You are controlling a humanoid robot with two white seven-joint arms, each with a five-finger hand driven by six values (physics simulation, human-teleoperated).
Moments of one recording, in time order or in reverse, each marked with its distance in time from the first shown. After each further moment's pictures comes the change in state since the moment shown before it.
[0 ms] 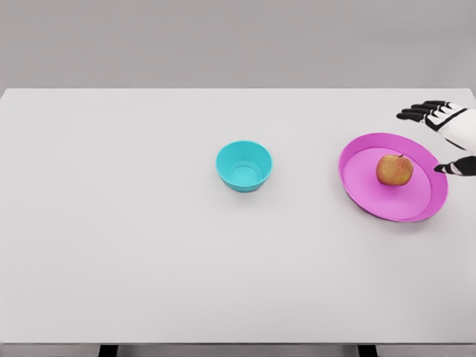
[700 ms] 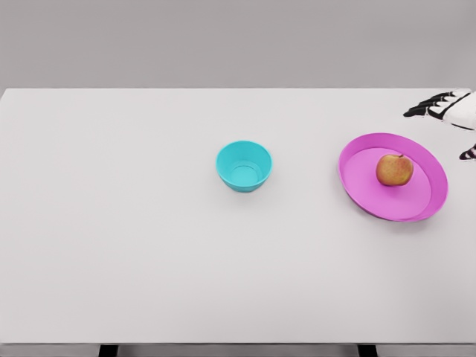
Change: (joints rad) left arm 0.000 0.000 0.000 0.000 0.000 0.000 0.000; right arm -0.333 -0.035 0.193 0.127 -0.010 0.001 0.355
